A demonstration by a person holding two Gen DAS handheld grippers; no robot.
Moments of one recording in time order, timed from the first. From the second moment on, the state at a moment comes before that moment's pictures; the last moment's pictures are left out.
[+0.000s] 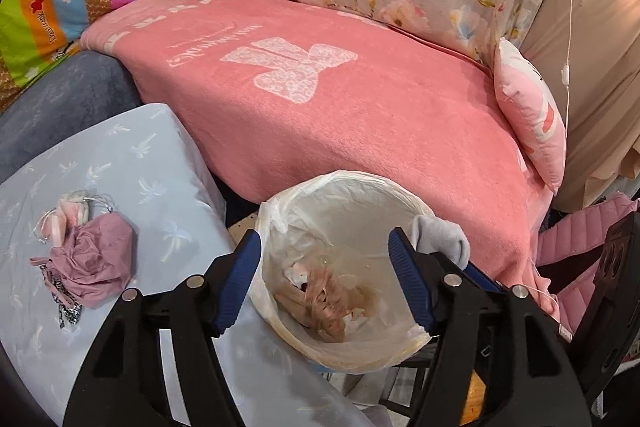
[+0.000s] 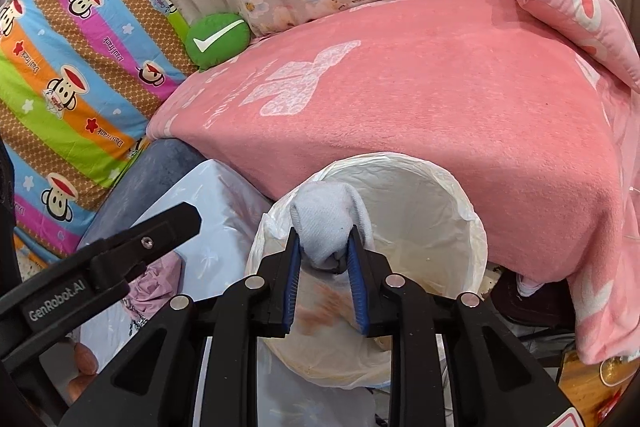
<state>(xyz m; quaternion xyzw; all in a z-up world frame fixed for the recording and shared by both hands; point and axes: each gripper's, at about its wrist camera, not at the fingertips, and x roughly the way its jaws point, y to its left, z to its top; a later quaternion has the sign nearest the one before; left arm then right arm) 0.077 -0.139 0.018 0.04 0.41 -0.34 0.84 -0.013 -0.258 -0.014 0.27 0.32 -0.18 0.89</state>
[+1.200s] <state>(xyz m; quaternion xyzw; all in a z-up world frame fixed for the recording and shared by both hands) 0.092 -0.097 0.009 0.01 0.42 -0.30 0.85 0.005 -0.232 -0.009 0.25 0.33 -0.16 0.90</state>
